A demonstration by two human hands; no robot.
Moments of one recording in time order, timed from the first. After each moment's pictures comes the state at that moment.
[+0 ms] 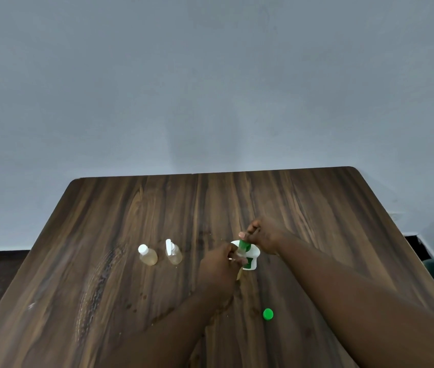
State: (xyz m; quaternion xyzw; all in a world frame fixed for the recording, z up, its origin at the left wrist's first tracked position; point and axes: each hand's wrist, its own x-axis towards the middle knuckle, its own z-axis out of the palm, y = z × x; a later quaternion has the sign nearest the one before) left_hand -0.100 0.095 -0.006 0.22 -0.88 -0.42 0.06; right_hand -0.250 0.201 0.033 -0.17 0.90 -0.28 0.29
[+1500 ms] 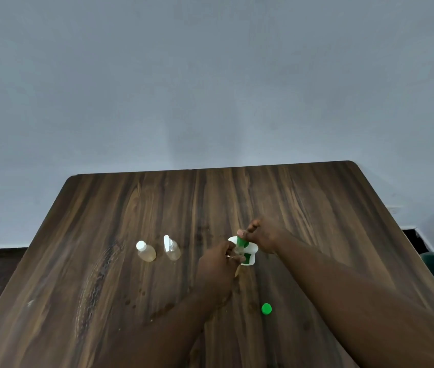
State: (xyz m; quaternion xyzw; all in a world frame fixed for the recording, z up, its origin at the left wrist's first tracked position) left_hand -0.097 0.099 -0.006 0.21 -0.88 -0.43 0.06; right_hand -0.247 0.207 0.024 -0.15 0.90 -0.30 0.29
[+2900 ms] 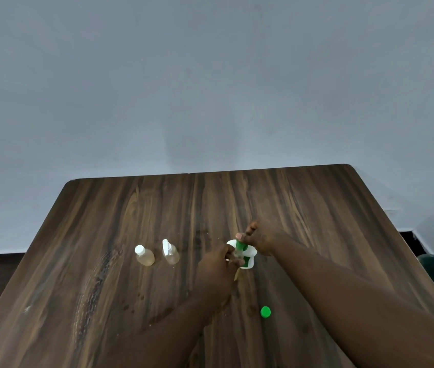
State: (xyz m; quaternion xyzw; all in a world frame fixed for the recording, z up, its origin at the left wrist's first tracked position) left_hand -0.098 0.099 -0.007 0.22 -0.88 -0.42 0.06; right_hand -0.245 0.204 0.033 -0.15 0.90 -0.28 0.29
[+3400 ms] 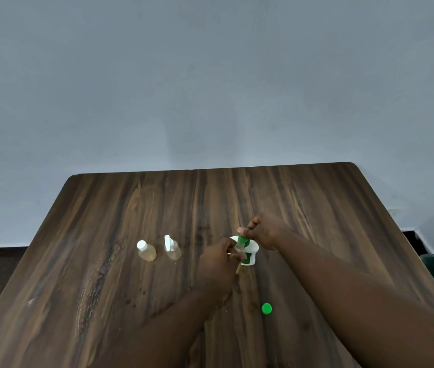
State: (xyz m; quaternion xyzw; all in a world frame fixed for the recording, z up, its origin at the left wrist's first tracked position) left_hand -0.101 0.097 -0.003 0.21 -0.88 -0.43 0.07; right_hand -0.250 0.203 0.035 -0.15 0.91 -0.27 0.29
